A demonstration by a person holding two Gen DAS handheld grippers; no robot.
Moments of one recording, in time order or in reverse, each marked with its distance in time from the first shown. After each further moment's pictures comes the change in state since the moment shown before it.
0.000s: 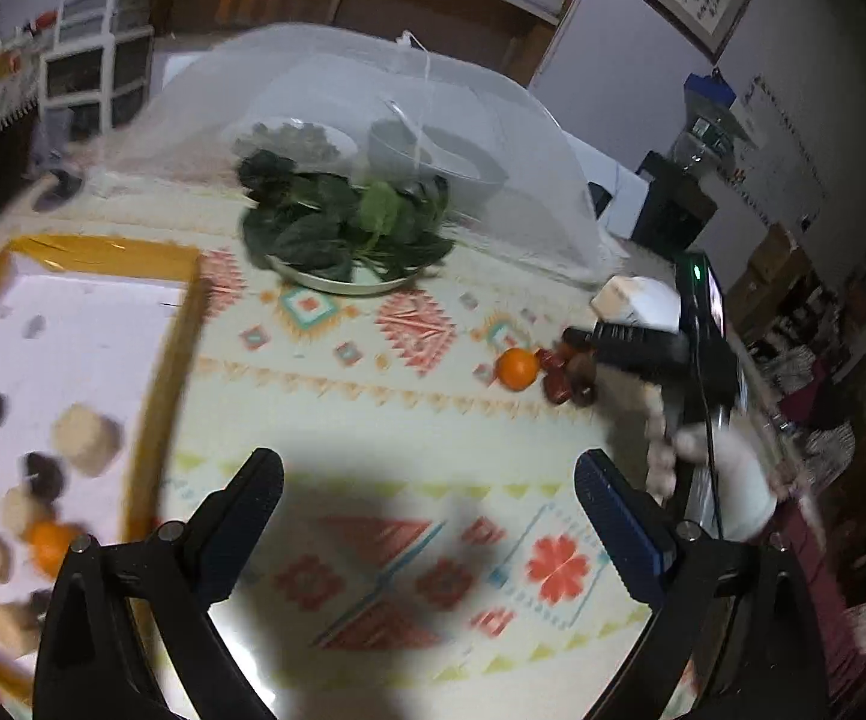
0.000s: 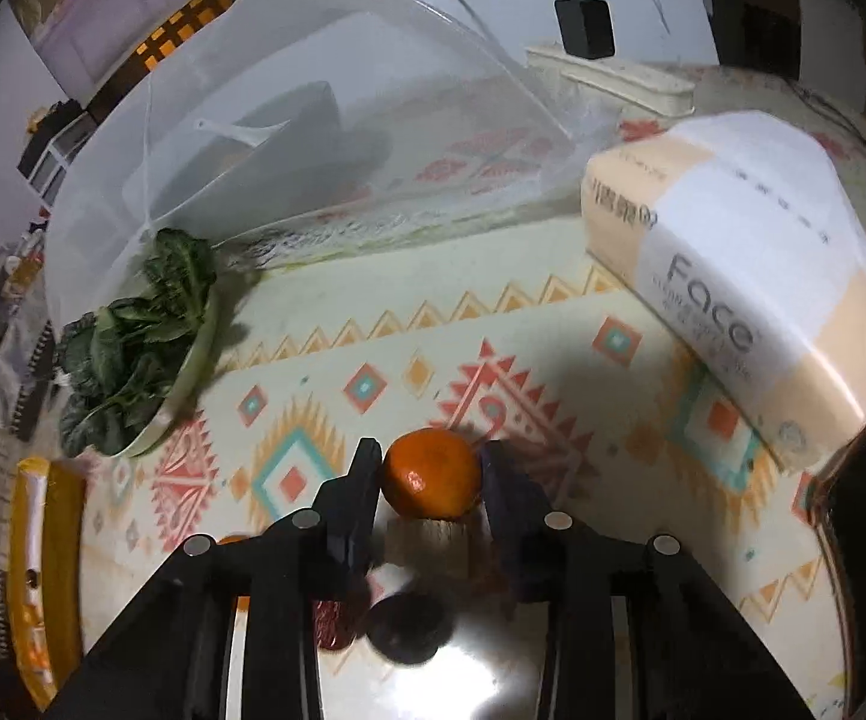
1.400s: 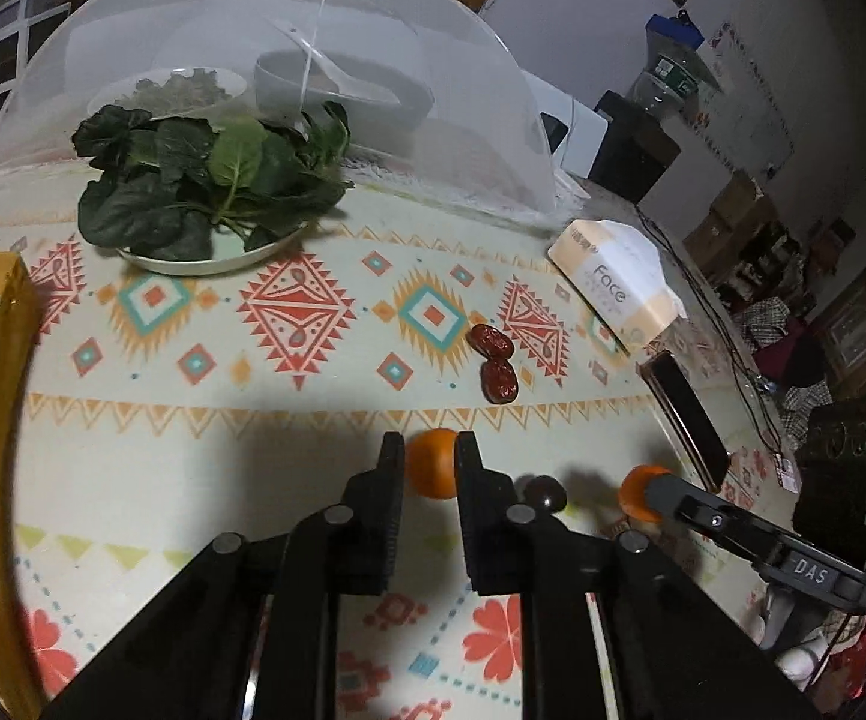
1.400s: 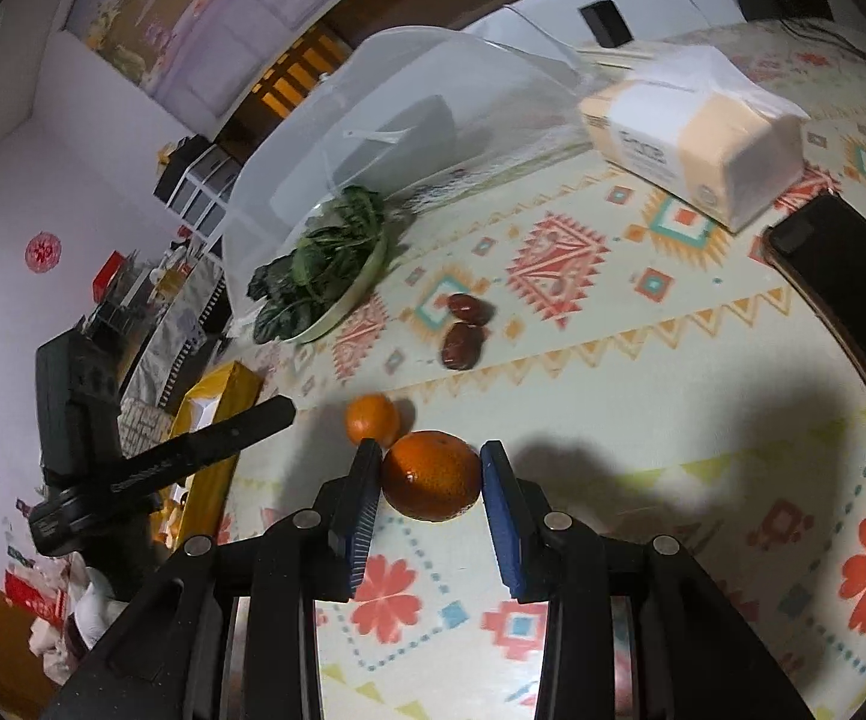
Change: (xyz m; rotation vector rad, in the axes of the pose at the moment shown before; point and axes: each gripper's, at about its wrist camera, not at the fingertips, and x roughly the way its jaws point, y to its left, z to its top) left arm 0.086 -0.043 0.020 0.082 0.133 -0.095; right arm -0.107 -0.023 -0.111 0.021 -0.055 0.366
